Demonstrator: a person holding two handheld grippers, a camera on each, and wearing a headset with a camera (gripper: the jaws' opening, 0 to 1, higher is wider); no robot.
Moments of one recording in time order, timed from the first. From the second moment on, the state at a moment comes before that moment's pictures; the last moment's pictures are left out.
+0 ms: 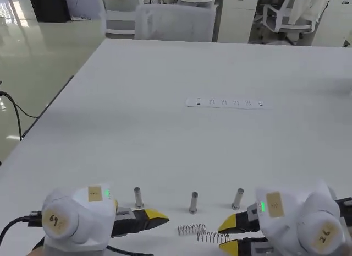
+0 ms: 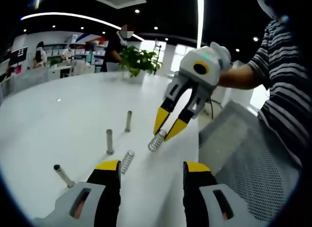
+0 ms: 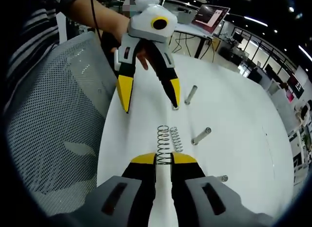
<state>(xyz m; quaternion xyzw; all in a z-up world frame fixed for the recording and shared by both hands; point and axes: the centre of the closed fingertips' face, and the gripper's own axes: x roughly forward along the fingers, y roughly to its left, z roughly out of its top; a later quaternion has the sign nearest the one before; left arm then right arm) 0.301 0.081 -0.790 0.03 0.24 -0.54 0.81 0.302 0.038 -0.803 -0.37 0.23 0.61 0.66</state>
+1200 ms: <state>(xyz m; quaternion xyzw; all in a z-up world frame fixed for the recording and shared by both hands) 0.310 0.042 -0.788 0.02 0.21 -0.58 0.79 0.300 0.046 -0.792 -0.35 0.22 0.62 0.67</state>
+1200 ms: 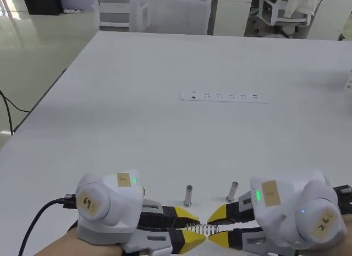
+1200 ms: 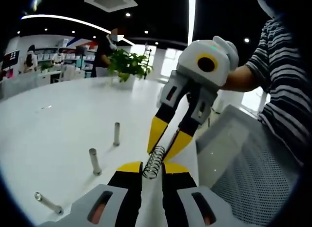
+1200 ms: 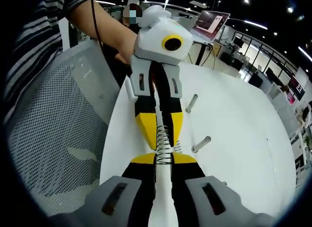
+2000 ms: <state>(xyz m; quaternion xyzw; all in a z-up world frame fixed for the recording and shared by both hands) 0.302 0.039 -0.786 0.05 0.20 -0.62 0.76 0.296 0.034 -0.799 -0.33 0.23 0.62 0.67</state>
